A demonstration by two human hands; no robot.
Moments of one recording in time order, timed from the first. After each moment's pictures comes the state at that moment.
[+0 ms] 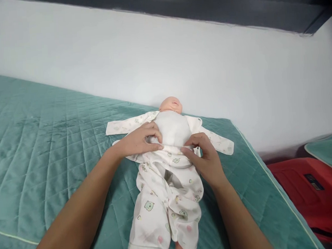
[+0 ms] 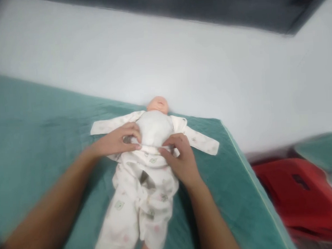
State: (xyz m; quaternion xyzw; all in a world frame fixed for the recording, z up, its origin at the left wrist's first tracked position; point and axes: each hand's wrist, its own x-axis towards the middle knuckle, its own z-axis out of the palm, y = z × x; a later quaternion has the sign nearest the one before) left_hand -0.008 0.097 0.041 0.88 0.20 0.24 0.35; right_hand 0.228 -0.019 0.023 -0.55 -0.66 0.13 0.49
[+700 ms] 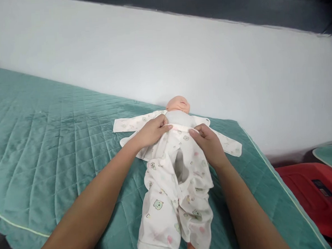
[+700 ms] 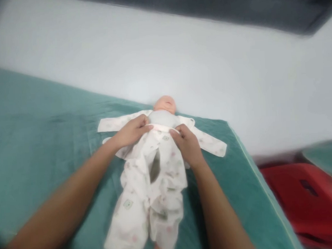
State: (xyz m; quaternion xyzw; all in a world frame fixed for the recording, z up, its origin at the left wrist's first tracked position) left_hand 0.017 0.116 0.026 0.79 0.32 0.34 0.39; right_hand 0.232 0.025 0.027 -0.64 -0.60 0.20 0.44
